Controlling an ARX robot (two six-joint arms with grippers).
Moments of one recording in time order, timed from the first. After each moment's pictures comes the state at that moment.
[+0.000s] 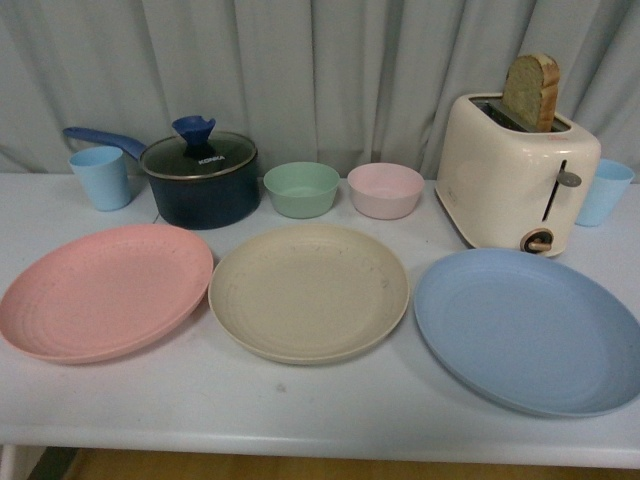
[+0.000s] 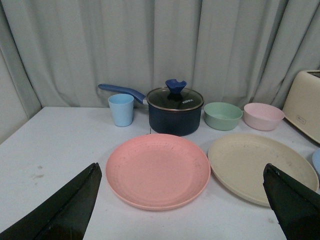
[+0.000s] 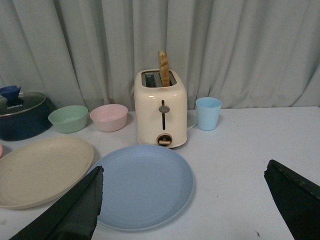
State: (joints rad) left arm 0.00 0.01 0.01 0.00 0.00 -0.01; right arm 0.00 0.00 0.01 0.00 0.00 0.00
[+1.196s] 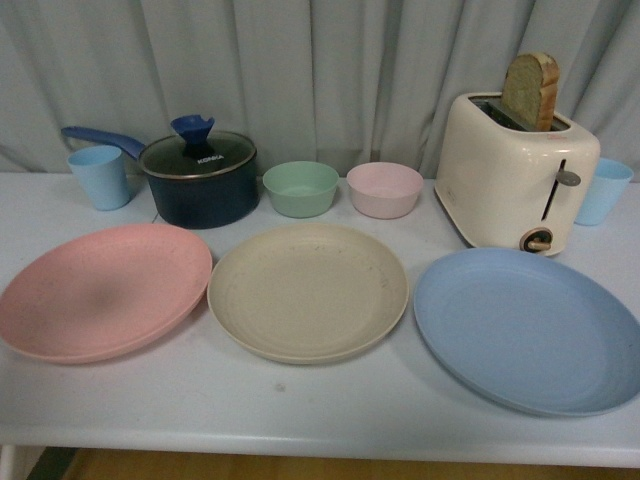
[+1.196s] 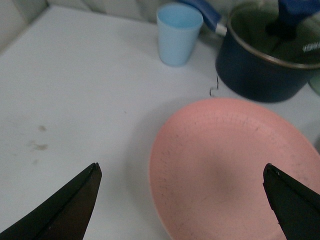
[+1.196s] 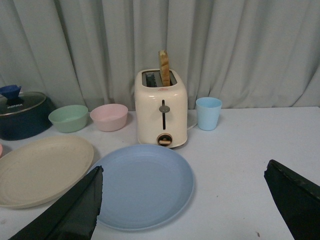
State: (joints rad) left arm 0.26 1.66 0.63 0.62 0.08 -0.04; right arm 0.00 0.00 0.01 0.00 0.00 0.00
